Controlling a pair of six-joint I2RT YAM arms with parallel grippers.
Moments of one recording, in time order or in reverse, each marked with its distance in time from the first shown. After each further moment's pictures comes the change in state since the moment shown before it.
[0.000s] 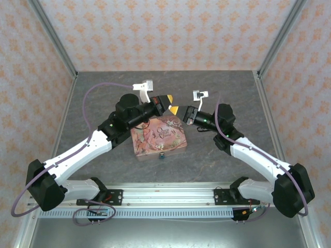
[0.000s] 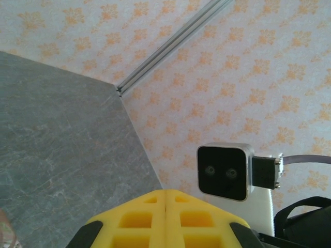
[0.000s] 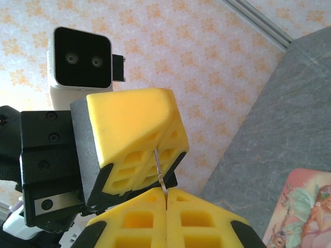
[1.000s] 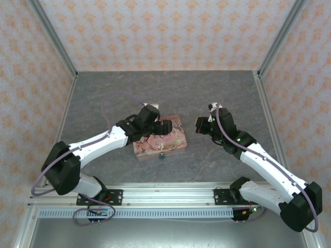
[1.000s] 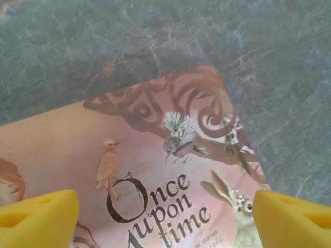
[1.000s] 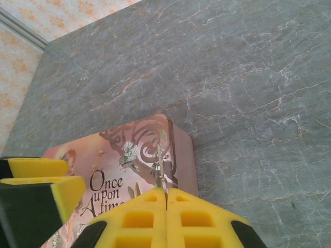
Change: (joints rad) left arm -0.013 0.224 -0.049 -0.434 -0.192 0.204; right arm 0.002 -0.161 0.066 -0.897 0.674 -0.383
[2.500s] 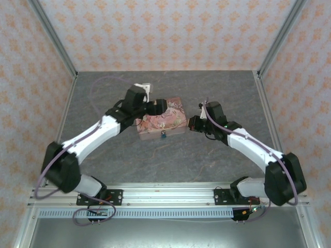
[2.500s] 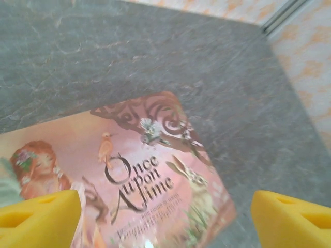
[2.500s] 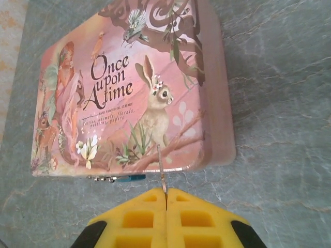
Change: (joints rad) left arm 0.190 -0.043 0.100 0.113 0.137 0.131; right arm -0.101 0.323 0.032 0.132 -0.300 -0.010
